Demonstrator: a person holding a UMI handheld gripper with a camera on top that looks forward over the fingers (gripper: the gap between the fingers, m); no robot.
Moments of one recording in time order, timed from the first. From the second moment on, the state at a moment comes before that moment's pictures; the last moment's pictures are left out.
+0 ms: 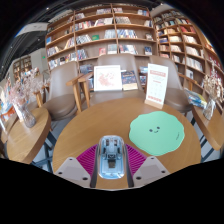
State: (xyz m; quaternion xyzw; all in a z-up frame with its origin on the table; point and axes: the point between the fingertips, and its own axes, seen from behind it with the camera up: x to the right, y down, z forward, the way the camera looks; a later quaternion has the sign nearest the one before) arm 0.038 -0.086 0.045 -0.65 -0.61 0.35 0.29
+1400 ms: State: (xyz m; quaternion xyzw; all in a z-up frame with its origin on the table) arm 0.166 0.069 0.115 -0.67 -0.57 0.29 0.37
